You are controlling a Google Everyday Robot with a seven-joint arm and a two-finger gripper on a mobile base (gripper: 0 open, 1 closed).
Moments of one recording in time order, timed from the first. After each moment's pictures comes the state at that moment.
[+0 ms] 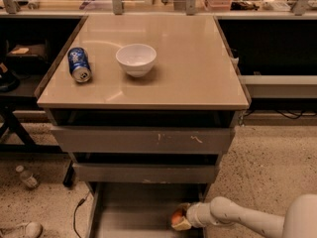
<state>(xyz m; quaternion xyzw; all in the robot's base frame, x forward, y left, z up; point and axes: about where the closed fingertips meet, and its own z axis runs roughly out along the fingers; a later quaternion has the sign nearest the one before) 0.474 -0.095 0.186 -0.52 0.77 0.23 0.29</state>
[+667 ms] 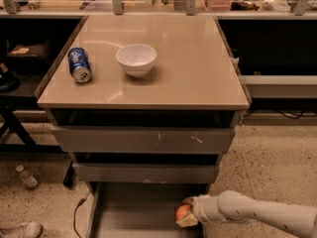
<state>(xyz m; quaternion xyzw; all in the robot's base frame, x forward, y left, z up) 0.462 -0.114 0.301 -0.50 0.79 0.19 0.29</state>
